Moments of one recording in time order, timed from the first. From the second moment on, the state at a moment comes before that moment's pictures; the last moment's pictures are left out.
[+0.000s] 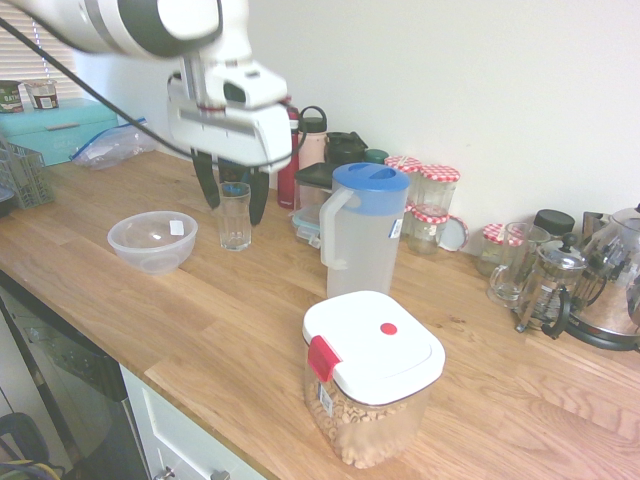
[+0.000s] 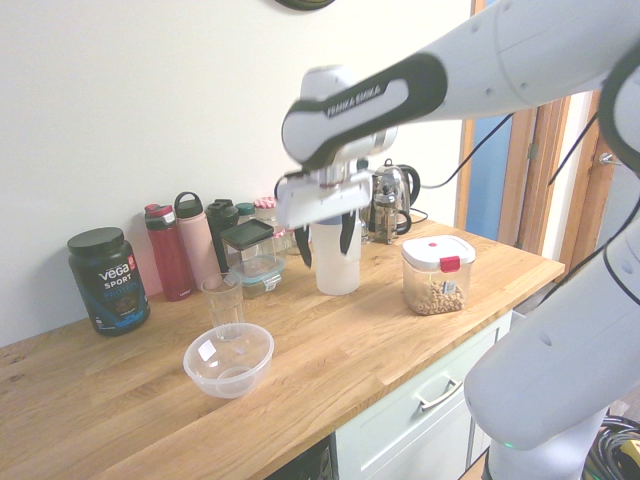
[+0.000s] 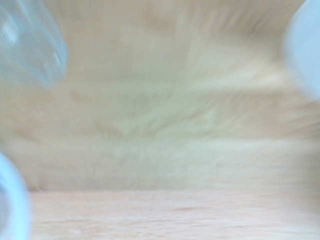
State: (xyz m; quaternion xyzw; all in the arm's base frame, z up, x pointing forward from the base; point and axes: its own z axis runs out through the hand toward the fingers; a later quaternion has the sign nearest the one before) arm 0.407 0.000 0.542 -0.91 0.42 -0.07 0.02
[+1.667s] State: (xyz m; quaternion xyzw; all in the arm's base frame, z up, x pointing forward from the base) arm 0.485 -0.131 0.507 -0.89 0.45 -0.07 -0.01
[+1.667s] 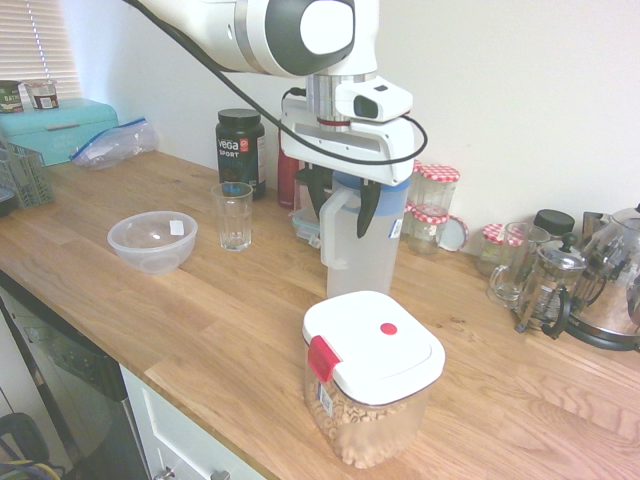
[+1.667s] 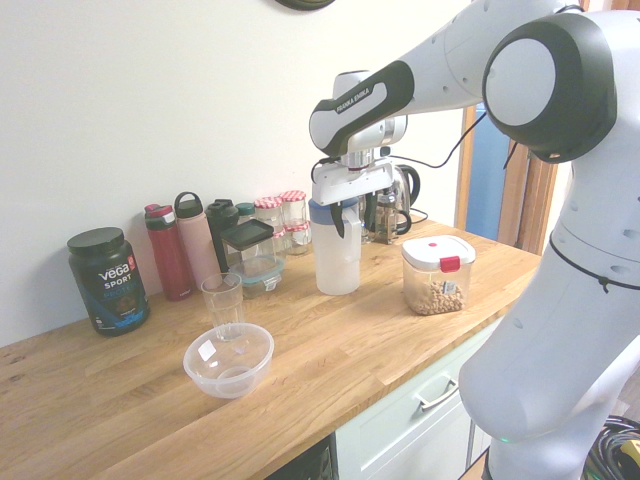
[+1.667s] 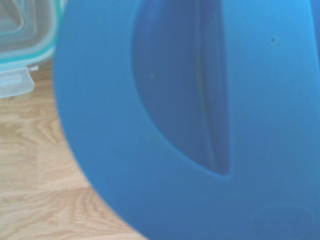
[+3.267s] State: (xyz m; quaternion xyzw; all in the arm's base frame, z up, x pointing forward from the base) arm 0.482 -0.116 0.559 -0.91 0.40 -0.09 0.01
